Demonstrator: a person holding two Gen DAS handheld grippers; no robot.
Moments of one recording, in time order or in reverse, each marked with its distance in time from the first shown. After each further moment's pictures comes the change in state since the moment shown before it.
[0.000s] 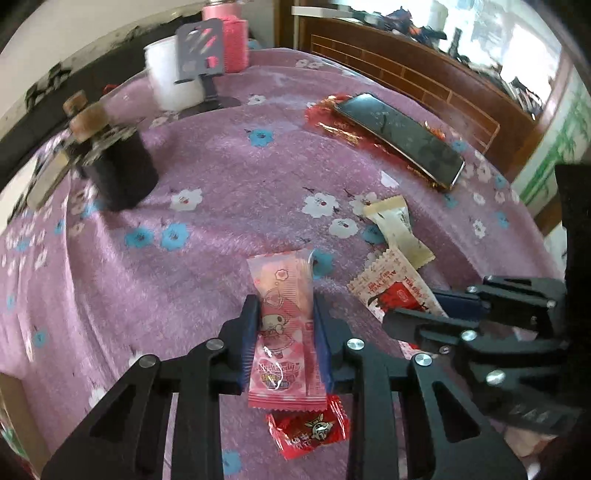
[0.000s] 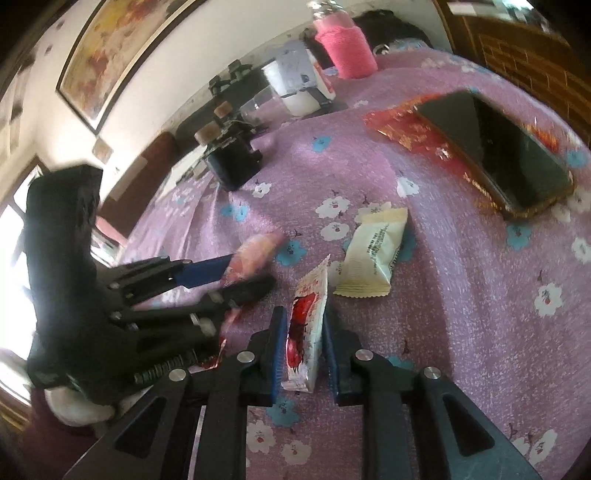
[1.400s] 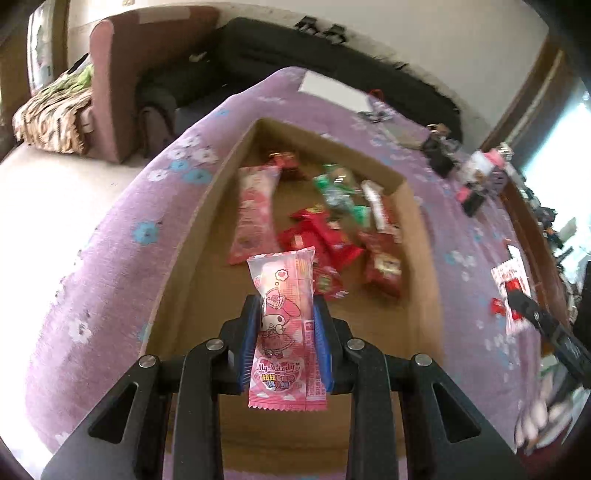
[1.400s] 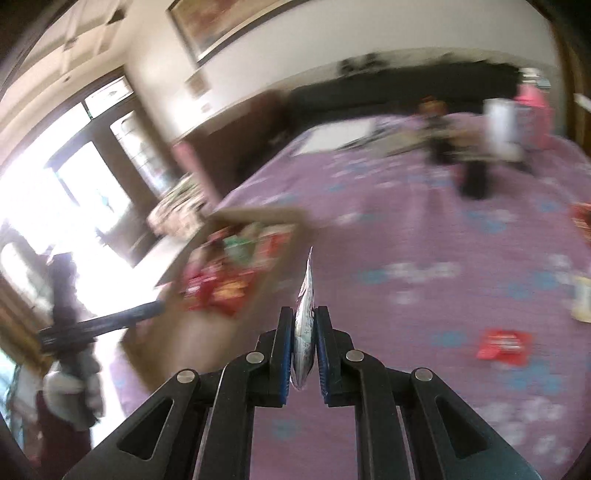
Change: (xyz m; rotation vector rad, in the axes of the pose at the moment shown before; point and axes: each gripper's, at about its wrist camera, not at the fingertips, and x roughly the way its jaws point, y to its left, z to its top) left arm -0.207 0.249 -0.299 -0.812 -0.161 0.225; right arm 0.009 0.248 -0.053 -0.373 0.047 0.196
